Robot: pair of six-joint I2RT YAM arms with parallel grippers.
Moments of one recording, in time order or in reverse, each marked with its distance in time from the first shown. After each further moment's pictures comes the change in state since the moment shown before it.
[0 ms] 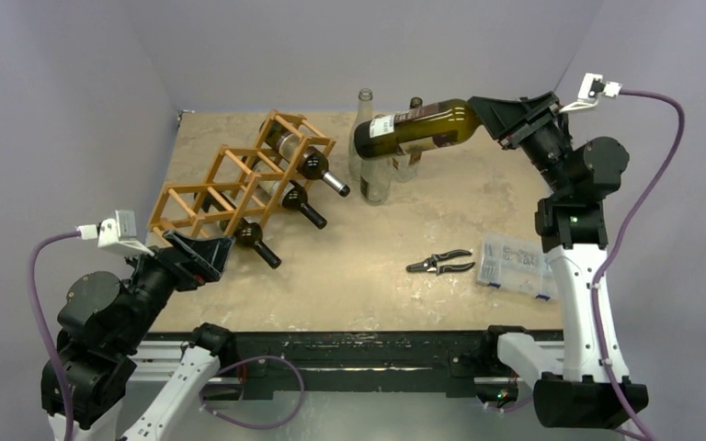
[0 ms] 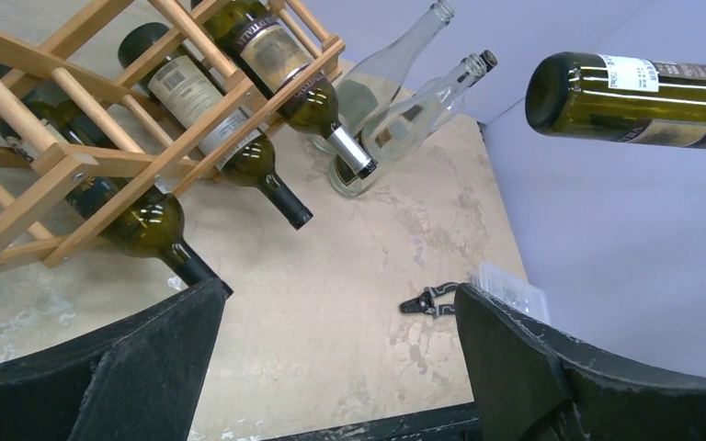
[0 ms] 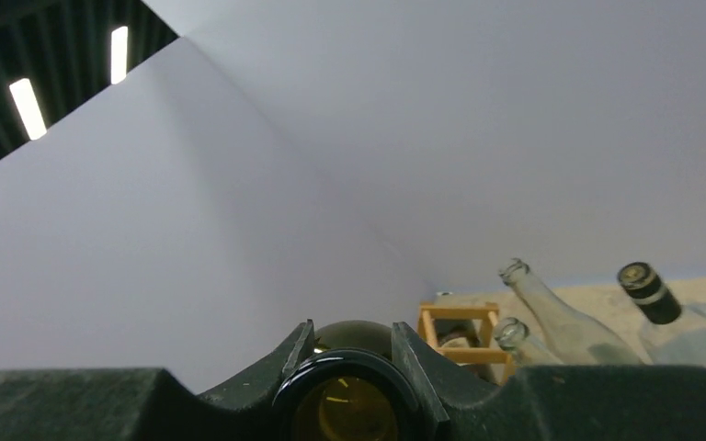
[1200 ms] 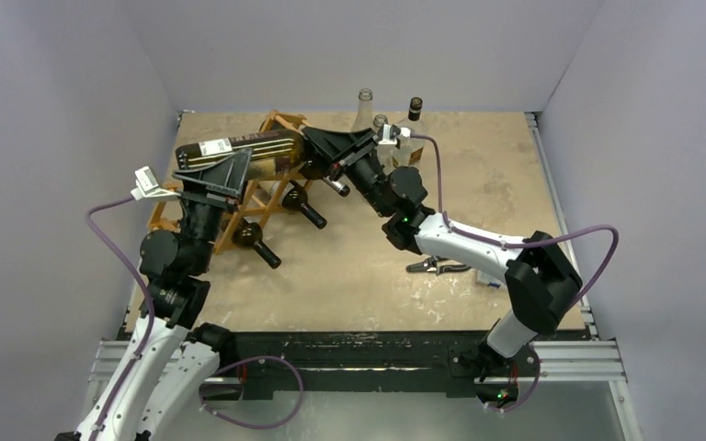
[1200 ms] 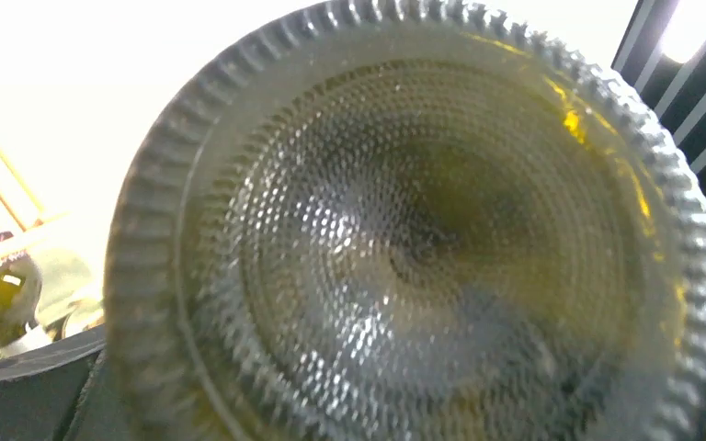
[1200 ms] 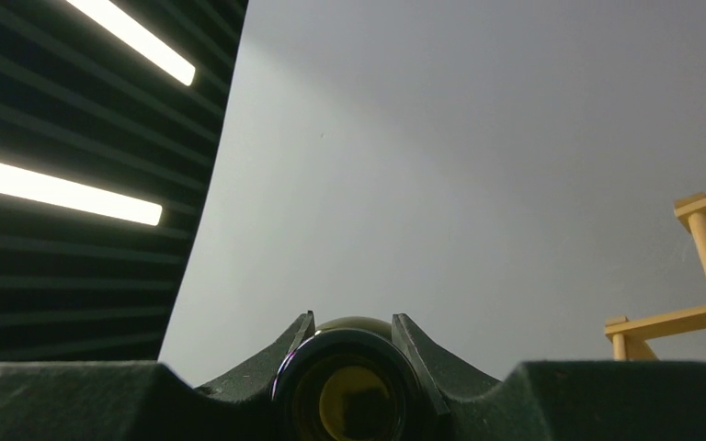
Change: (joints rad) left arm -0.002 0.172 -0.557 1.248 -0.026 -0.573; right arm 0.890 0.602 -0.133 0.821 0.644 0.615
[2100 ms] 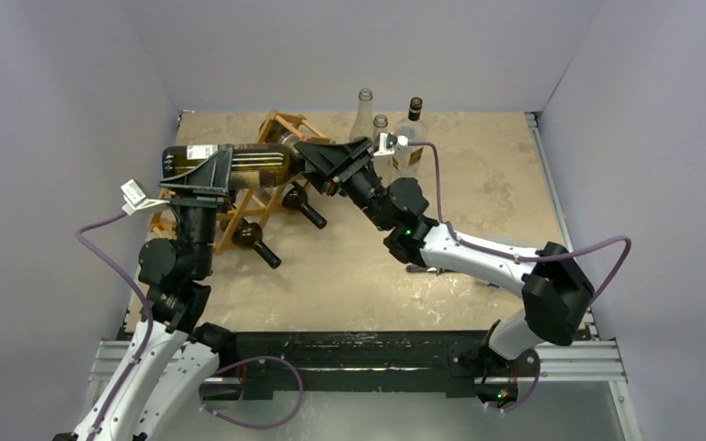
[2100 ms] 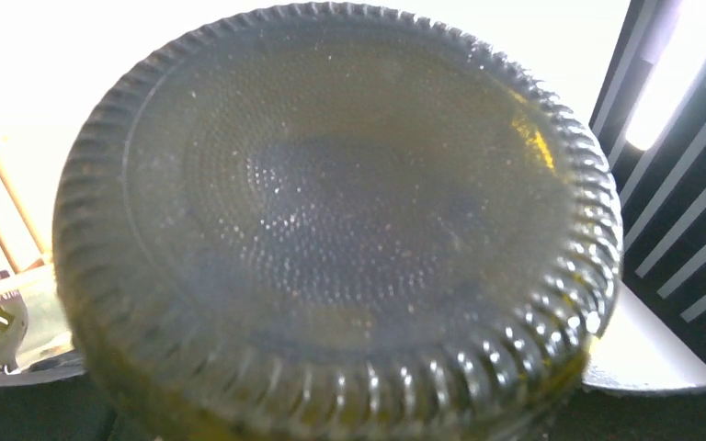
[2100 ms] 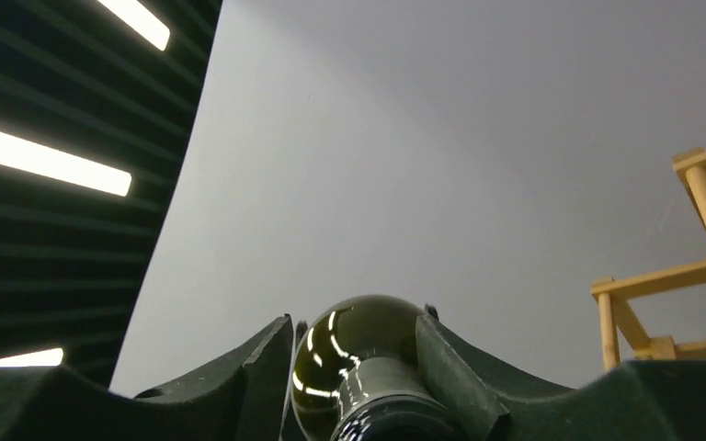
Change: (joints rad) left arm -0.030 0.001 -0.022 0.115 -0.219 -0.019; right arm 0.087 -0.041 -0.002 -0.063 0.064 -0.081
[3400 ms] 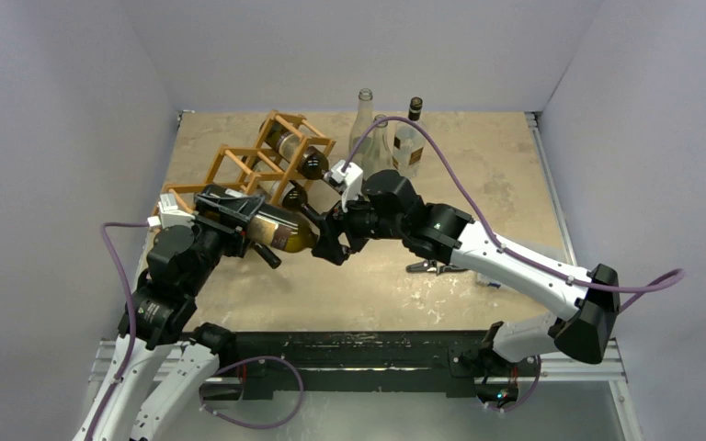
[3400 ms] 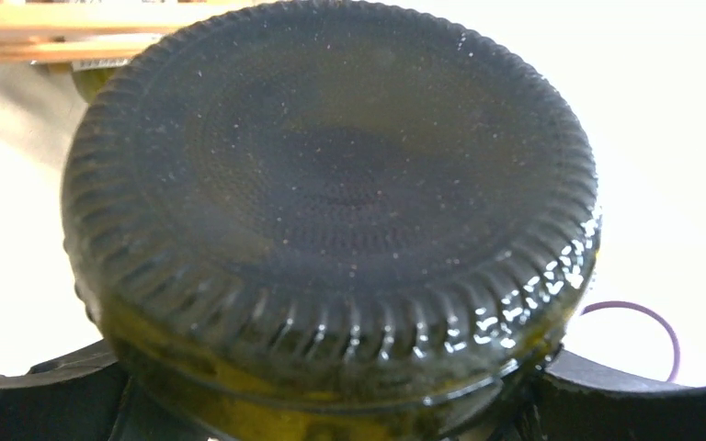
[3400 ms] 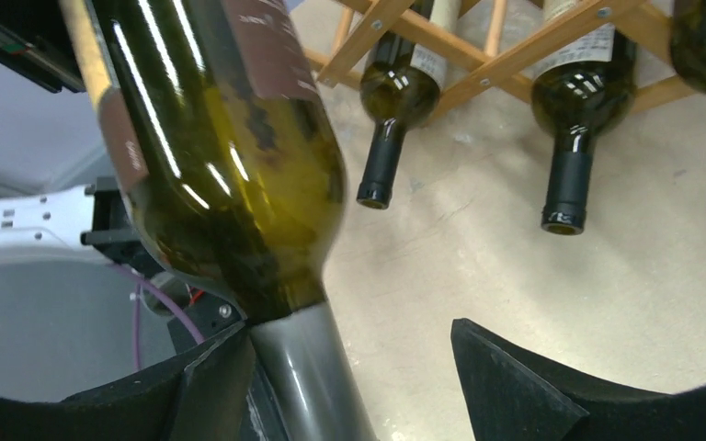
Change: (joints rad) left arm -0.007 -0.076 0.140 -0.863 0.185 -0.145; right arm 0.035 -0.212 0.146 -1.243 -0.375 -1.230
